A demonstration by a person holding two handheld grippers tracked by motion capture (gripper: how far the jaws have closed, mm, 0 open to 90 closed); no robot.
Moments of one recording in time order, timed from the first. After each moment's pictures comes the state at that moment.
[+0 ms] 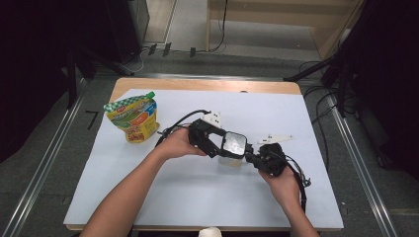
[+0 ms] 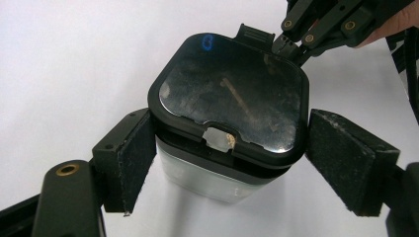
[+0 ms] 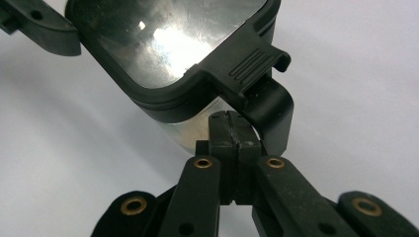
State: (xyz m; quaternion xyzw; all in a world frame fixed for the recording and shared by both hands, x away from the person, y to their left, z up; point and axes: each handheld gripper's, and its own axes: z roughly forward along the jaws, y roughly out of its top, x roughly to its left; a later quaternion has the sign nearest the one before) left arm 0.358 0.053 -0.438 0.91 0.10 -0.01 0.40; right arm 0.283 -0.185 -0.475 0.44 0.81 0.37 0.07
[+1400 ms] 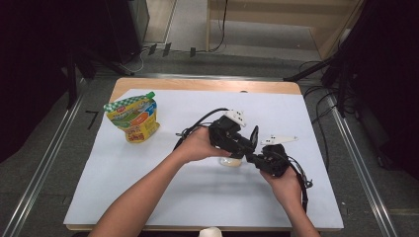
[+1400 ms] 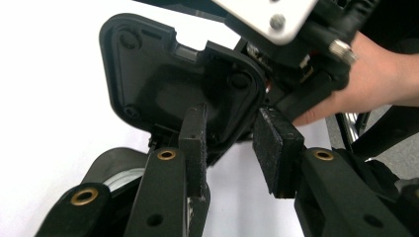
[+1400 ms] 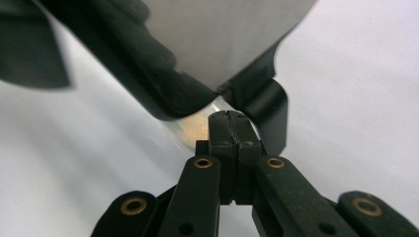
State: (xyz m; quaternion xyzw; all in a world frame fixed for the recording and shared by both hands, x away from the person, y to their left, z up) left arm 0.338 0.001 -0.402 0.90 0.11 -0.08 0.41; right arm 0.282 -0.193 -0.476 0.44 0.80 0.40 0.06
